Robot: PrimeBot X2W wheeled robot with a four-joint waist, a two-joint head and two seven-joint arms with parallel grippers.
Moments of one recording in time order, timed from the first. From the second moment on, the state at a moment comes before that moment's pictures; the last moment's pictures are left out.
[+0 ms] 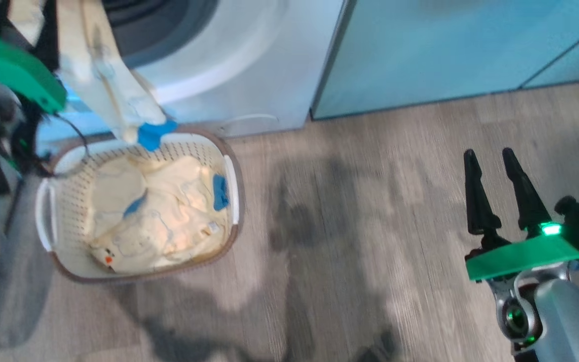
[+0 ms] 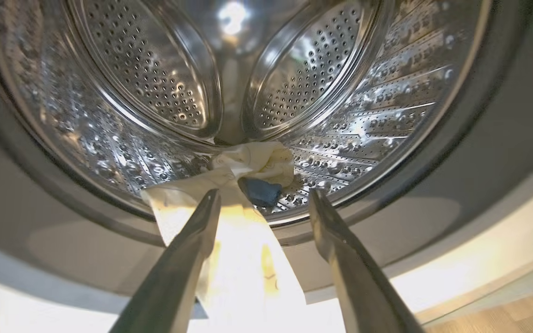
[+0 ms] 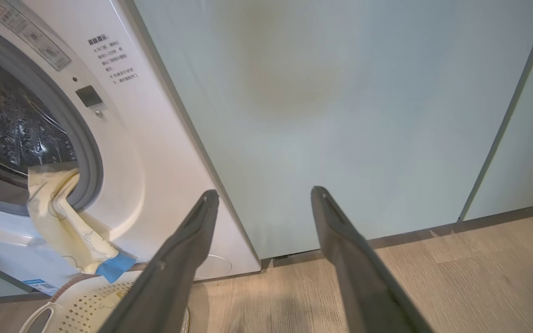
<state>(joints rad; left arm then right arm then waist) -1.01 0.54 -0.55 0.81 -0.85 -0.08 -0.25 -0.27 -0.06 0.21 0.19 0.40 0.13 -0.26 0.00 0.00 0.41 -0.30</state>
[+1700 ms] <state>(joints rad) -0.73 0.41 -0.30 0.89 -0.74 -0.13 0.04 -0.27 -0.06 0.24 0.17 0.40 0.13 -0.26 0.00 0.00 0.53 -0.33</state>
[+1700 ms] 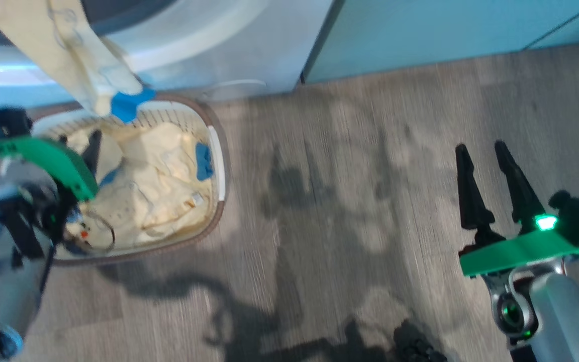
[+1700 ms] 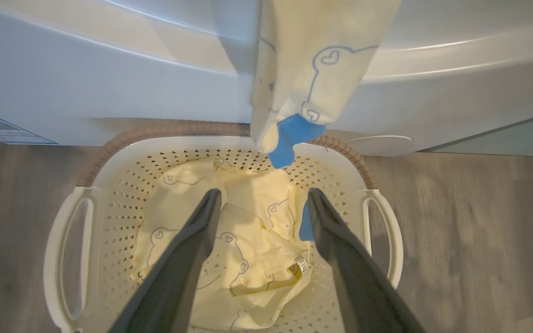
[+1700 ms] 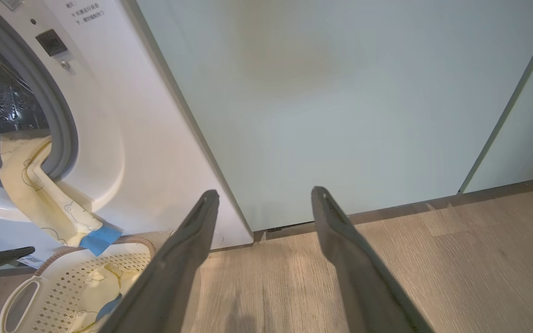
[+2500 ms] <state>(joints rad) -0.97 0.52 -0.57 0.89 -0.92 -0.13 -0.04 -0.36 -0.05 0.26 0.16 0.40 0.13 -0.26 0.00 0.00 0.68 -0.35</state>
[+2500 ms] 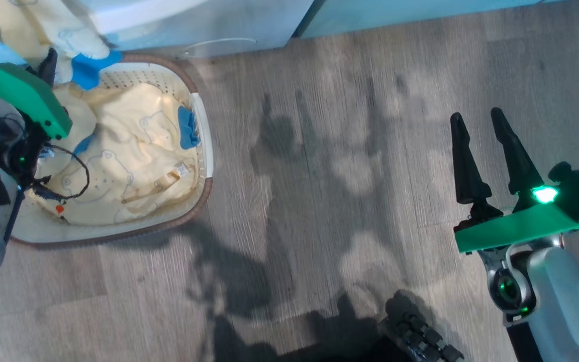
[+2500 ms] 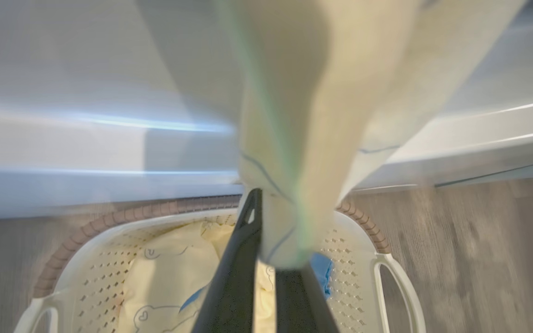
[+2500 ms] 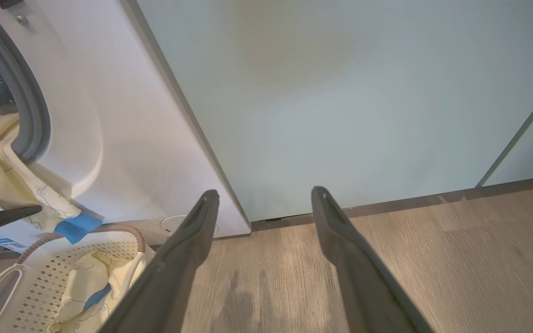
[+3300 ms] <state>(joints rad) -1.03 0.57 -0.71 0.76 -0.92 -0.13 -0.21 -0.30 -0.05 0.23 0.19 0.40 0.13 -0.26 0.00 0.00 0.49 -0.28</state>
